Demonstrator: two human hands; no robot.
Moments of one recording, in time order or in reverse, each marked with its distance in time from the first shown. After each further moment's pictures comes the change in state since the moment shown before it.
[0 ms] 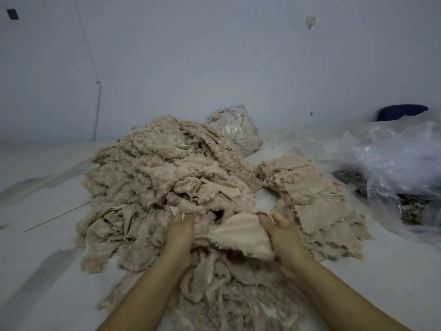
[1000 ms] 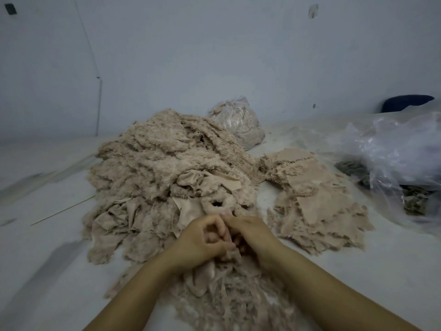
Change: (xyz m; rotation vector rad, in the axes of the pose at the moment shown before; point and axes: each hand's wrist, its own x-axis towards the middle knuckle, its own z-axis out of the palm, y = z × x) left_hand -0.021 -0.006 -0.025 0.390 -0.828 0.310; right_hand -0.004 0.006 0.037 -0.276 -0.274 0.147
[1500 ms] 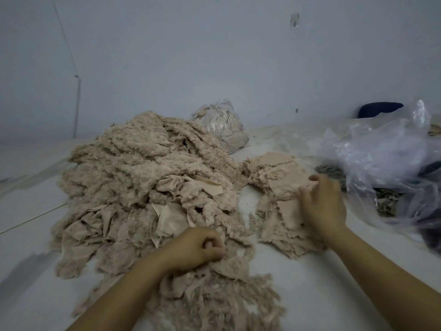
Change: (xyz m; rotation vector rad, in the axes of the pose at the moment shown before) left_hand 0.035 -0.010 0.005 0.575 -0.146 -0.090; right_hand 0.011 -0.009 -0.160 -0.742 0.870 -0.235
